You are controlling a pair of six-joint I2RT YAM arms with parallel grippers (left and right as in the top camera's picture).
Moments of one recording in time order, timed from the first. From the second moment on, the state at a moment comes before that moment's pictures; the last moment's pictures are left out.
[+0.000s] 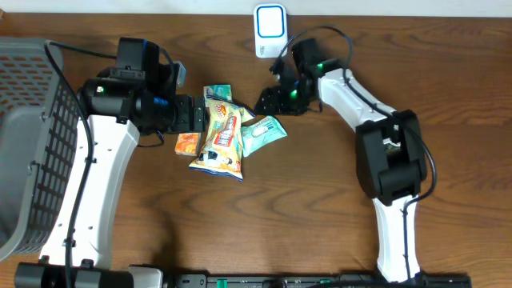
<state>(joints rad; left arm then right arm) -0.11 1.51 1.50 -1.20 0.24 -0.14 0.35 2.31 1.77 -0.74 -0.63 0.19</state>
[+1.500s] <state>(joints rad) -0.11 1.51 1.50 -1.20 0.24 -0.14 0.31 1.93 1.67 -0.90 -0.25 0.17</state>
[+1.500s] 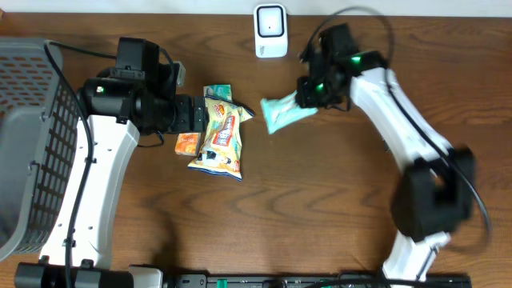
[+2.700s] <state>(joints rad) -0.11 1.51 1.50 -1.20 0.24 -0.14 0.74 2.23 1.74 -1.12 0.30 0.17</state>
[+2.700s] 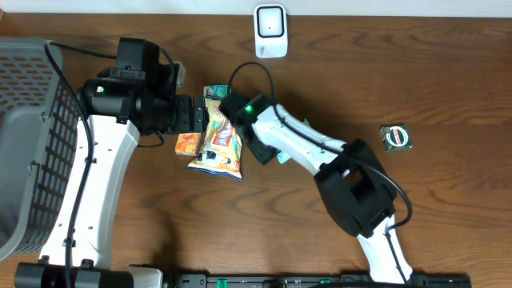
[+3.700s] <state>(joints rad) -0.11 1.51 1.50 -1.20 0.24 -0.14 0.59 2.16 1.57 -1.04 -0.09 0.51</state>
